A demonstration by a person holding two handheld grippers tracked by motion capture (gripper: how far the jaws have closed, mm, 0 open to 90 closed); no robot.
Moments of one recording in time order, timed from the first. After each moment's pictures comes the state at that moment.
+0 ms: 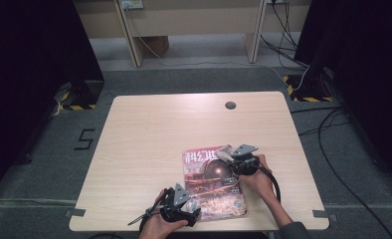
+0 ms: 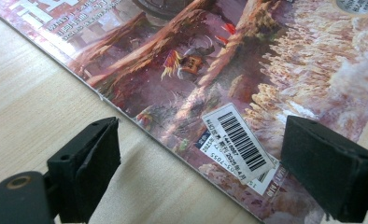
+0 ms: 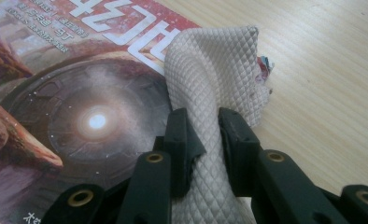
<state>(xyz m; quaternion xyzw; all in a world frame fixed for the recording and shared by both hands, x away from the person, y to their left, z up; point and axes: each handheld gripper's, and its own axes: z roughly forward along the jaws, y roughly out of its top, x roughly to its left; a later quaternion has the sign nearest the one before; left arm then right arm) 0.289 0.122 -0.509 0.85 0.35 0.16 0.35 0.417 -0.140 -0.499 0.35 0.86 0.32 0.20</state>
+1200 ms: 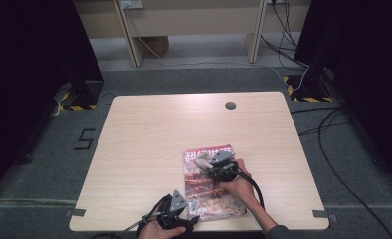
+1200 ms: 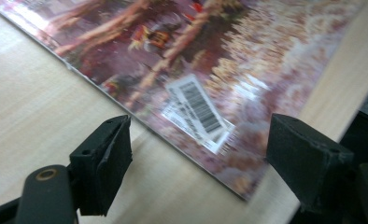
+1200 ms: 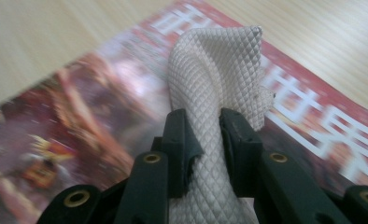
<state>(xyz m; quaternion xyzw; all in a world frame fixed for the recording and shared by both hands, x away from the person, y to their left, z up) 0.267 0.127 -0.507 0.86 0.35 0.11 0.35 0.399 -0.073 -0.499 0.30 0.88 0.33 0.17</state>
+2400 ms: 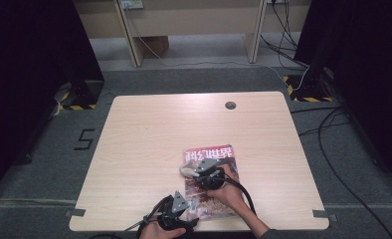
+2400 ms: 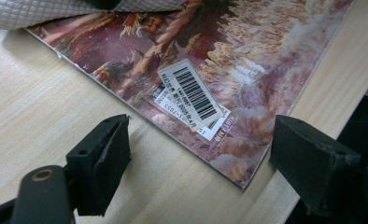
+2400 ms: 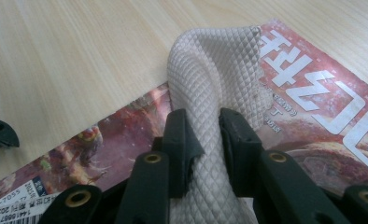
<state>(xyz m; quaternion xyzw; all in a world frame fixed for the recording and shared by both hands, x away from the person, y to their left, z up) 0.271 0.126 -0.510 0.86 0.35 0.12 0.33 0.381 -0.039 -0.500 0.25 0.90 0.34 0.14</state>
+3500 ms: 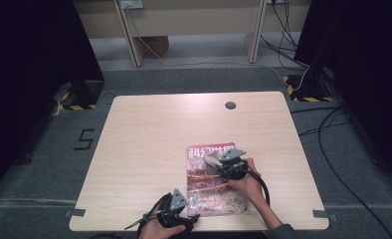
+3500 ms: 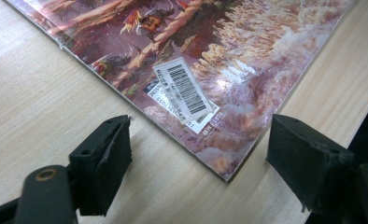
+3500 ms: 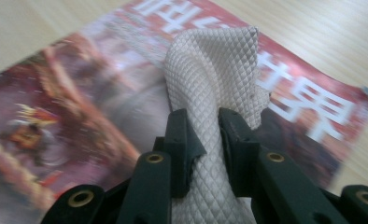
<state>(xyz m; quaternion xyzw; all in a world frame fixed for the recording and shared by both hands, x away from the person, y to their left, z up) 0.275 0.128 -0.511 0.86 0.35 0.11 0.36 0.406 -0.108 -0.499 0.34 0.86 0.33 0.18</state>
